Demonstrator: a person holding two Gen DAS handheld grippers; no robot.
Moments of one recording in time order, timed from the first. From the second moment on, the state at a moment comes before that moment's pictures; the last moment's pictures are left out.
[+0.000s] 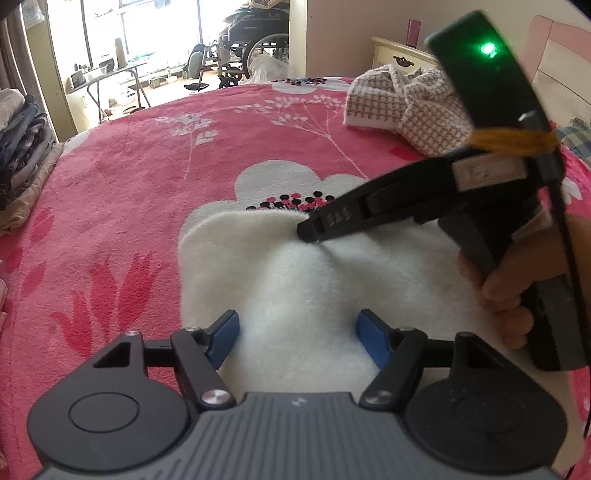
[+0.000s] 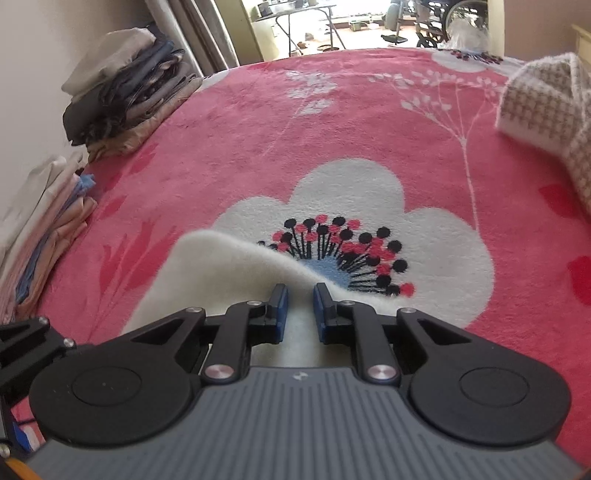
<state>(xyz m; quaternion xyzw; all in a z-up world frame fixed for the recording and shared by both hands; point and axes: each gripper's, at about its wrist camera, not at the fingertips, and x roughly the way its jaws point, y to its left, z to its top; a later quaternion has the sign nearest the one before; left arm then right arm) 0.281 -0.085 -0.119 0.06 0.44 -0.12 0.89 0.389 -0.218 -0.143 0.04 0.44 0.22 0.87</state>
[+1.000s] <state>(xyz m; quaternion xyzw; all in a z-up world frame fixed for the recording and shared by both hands) 0.275 -0.099 -0.121 0.11 0.41 -0.11 0.90 0.238 -0.285 -0.096 0.10 0.44 0.23 0.86</state>
